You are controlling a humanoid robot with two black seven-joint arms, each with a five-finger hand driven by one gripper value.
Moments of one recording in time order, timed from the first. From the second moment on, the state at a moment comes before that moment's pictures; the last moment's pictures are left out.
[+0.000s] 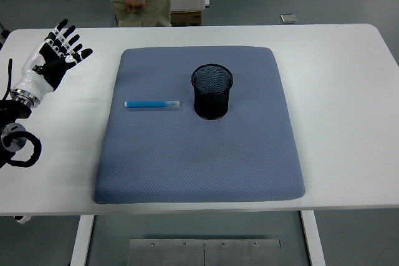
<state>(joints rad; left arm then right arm) -0.79 0.50 -0.34 -0.72 -0.04 -0.21 -0.56 0.01 0.00 0.28 0.21 -0.04 0.05 0.26</state>
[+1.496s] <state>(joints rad) -0.94 0.51 -0.15 -0.72 -0.03 -0.26 -0.56 0.01 0.00 0.28 0.21 -0.04 0.05 0.26</state>
